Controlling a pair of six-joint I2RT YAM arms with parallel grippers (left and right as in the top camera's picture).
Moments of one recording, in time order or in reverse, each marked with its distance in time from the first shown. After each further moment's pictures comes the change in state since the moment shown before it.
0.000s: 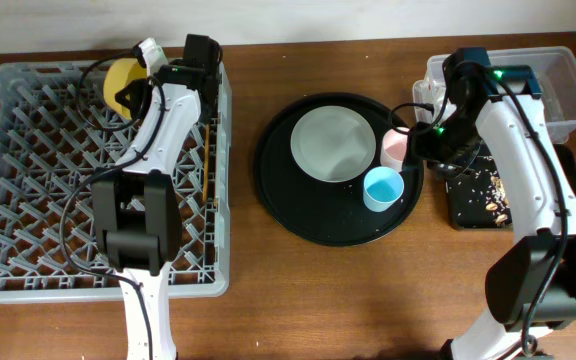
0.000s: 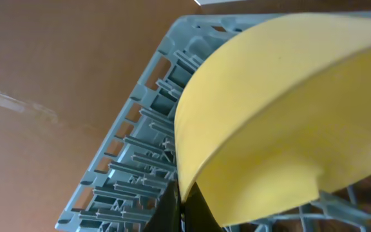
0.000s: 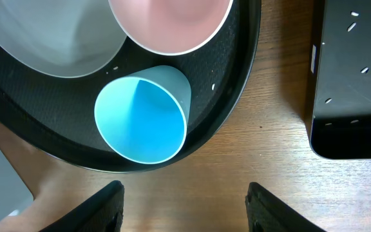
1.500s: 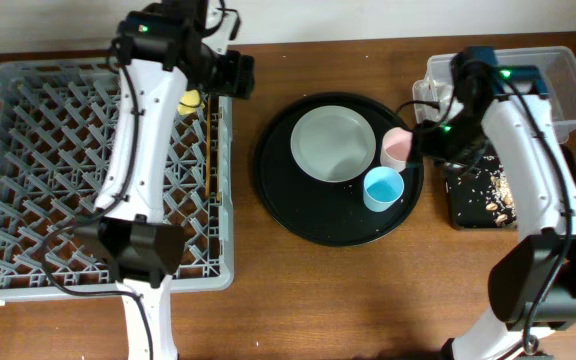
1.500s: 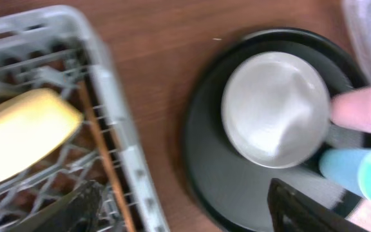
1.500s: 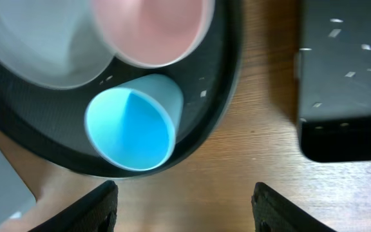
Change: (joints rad) left arm -0.058 -0.084 0.546 -0.496 1.371 0.350; right arm -0.047 0.000 0.000 0.011 -0.003 -0.004
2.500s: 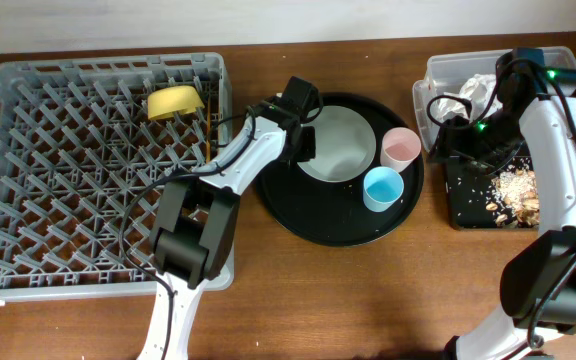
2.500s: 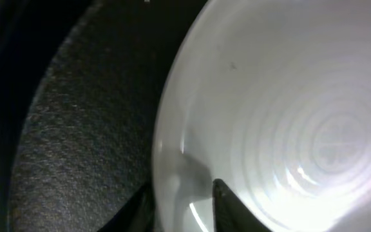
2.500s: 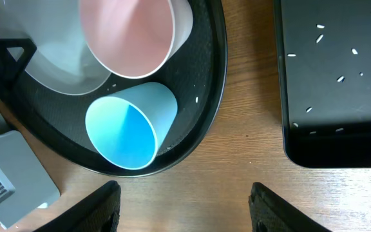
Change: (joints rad) left arm -0.265 0.113 -0.682 0.663 -0.160 -0.461; right arm -0.138 0.000 0.005 -0.009 -0.120 -0.093
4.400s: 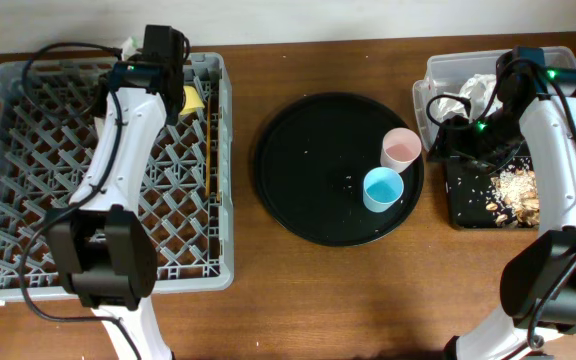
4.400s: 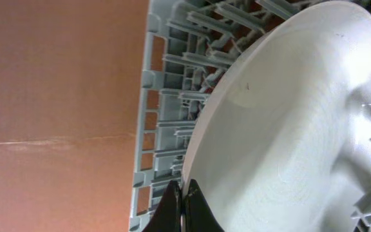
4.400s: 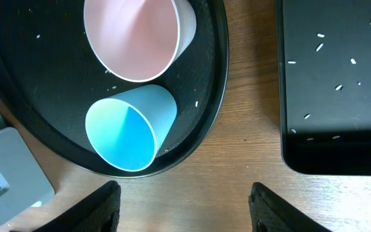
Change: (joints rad) left arm 0.390 -0.286 0.032 -0.300 -0.984 0.530; right arm 0.000 0.000 0.001 0.010 0.000 -0.034
